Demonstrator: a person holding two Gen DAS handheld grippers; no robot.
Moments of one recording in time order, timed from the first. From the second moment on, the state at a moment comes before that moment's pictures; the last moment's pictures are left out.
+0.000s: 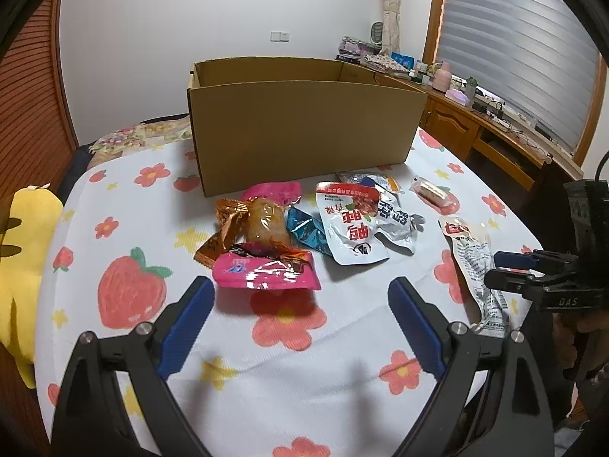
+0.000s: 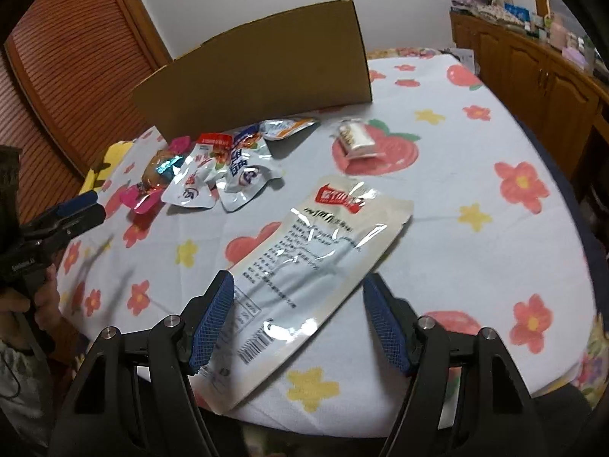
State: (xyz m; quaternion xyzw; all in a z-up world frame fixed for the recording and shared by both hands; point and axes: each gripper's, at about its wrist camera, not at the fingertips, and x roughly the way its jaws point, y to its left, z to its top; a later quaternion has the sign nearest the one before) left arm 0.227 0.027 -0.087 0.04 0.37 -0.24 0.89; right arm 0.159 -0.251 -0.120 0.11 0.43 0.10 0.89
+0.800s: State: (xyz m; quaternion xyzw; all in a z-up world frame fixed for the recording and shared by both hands) left arm 0.215 0.029 -0.088 0.04 0.37 -0.22 0.90; right arm 0.188 -0.201 -0.129 -0.01 0.43 0.03 0.90
